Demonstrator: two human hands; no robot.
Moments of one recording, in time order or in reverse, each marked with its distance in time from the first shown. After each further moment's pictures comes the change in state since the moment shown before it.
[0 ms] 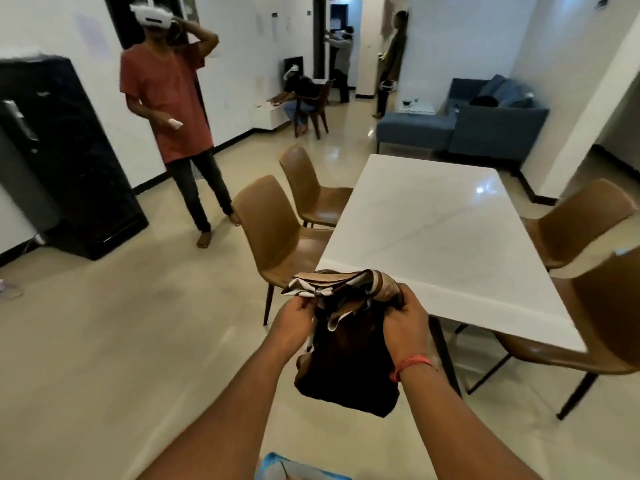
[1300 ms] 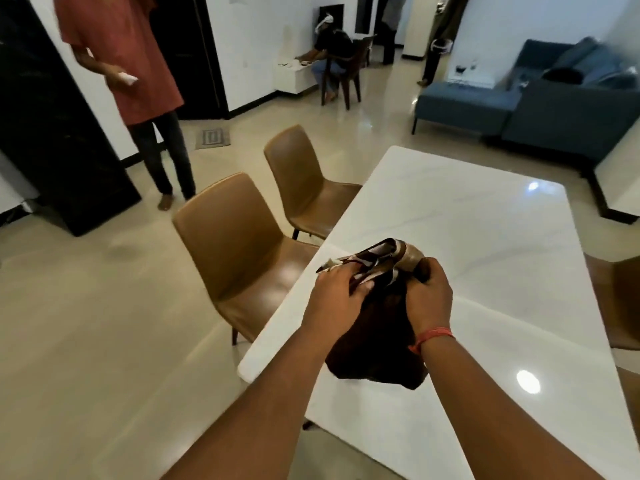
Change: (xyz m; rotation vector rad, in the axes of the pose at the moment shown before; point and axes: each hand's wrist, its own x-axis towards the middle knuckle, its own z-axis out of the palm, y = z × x) left_hand 0.393 0.109 0.188 0.426 0.163 0.193; right_hand 0.472 0.043 0.014 -0.077 -0.055 0.039
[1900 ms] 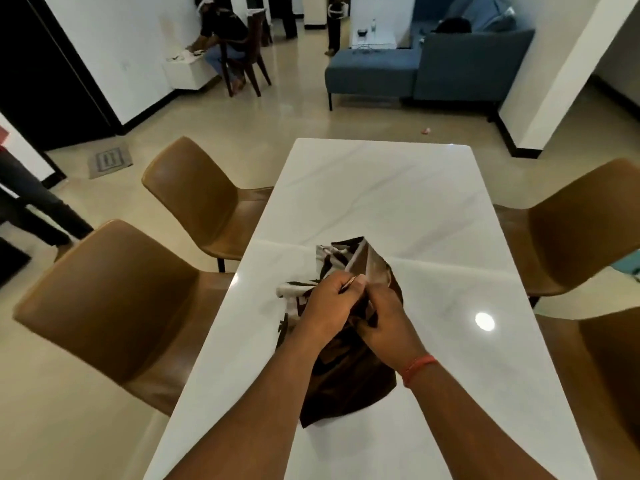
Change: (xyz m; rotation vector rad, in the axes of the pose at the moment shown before) left_hand 0.143 0.111 0.144 -0.405 -0.405 -0.104; right_hand 0.141 0.090 -0.088 -0.346 -0.278 -0.303
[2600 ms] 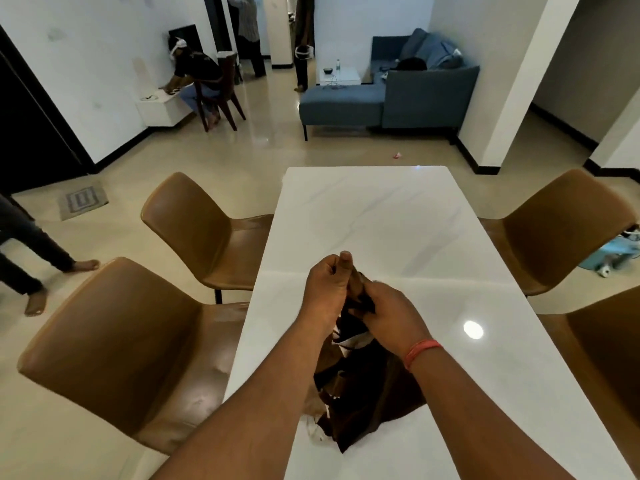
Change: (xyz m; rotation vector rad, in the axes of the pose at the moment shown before) left_hand 0.009 0.019 -0.076 -0.372 0.069 0.102; right_hand 0.022 -0.096 0.018 -0.193 0.019 0.153
